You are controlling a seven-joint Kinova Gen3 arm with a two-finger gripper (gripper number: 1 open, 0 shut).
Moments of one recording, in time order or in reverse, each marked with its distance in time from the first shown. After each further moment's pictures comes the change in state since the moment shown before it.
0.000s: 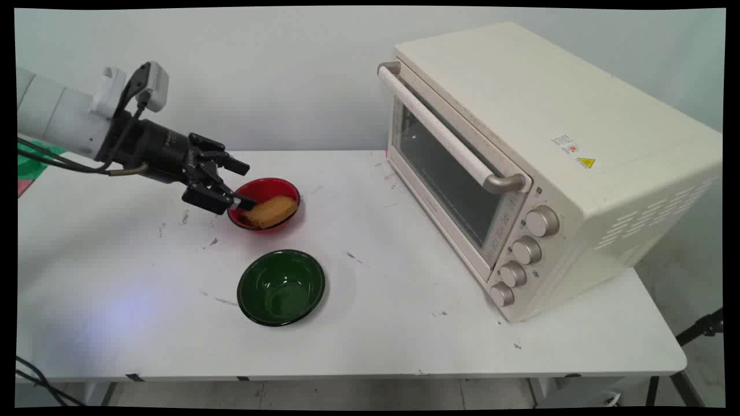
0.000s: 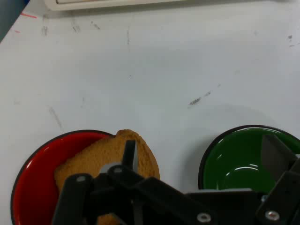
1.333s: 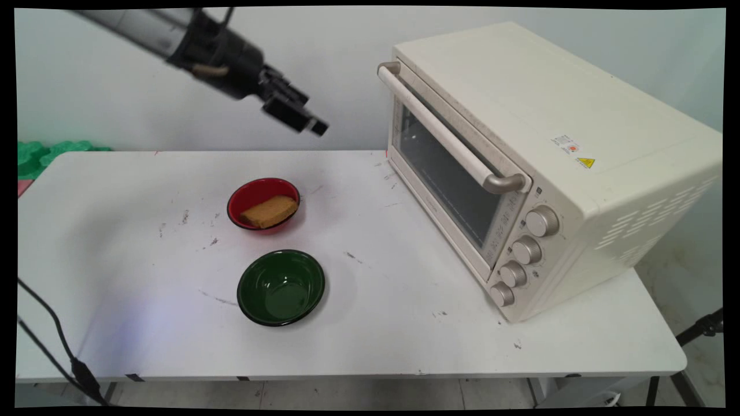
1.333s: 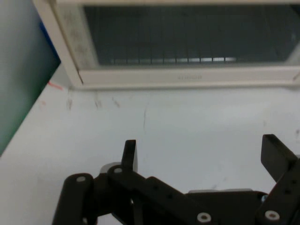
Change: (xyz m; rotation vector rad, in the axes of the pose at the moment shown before) arm 0.176 0.005 0.016 0.066 -0.025 -0.068
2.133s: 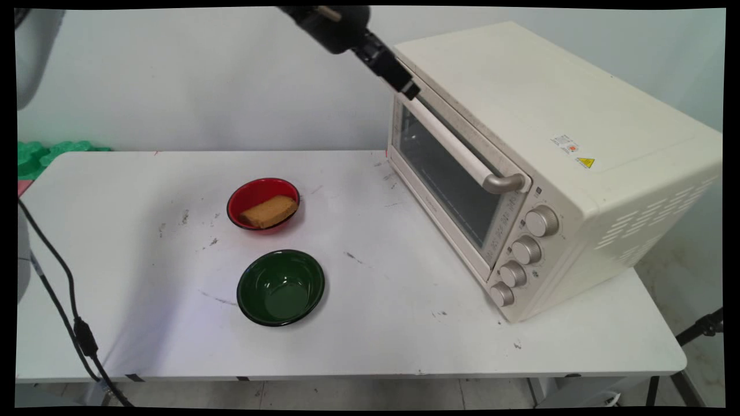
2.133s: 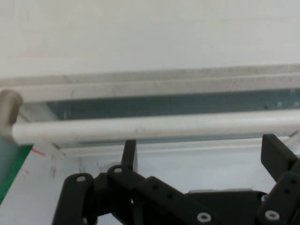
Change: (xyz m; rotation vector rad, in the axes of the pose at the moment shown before) arm 0.130 0.035 0.053 -0.006 -0.025 0.032
